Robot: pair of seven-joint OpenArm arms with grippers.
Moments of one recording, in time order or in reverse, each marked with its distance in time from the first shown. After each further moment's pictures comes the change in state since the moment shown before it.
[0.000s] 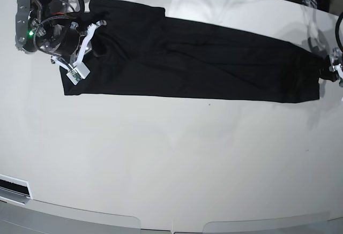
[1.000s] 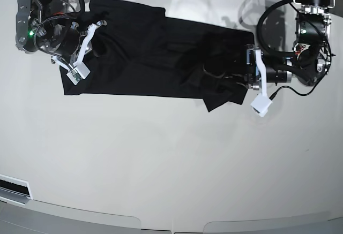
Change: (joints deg) left arm 3.0 24.6 8.6 29.9 0.2 -0.2 4.3; right arm 0.0 -0.1 0.0 0.0 0.0 0.0 0.5
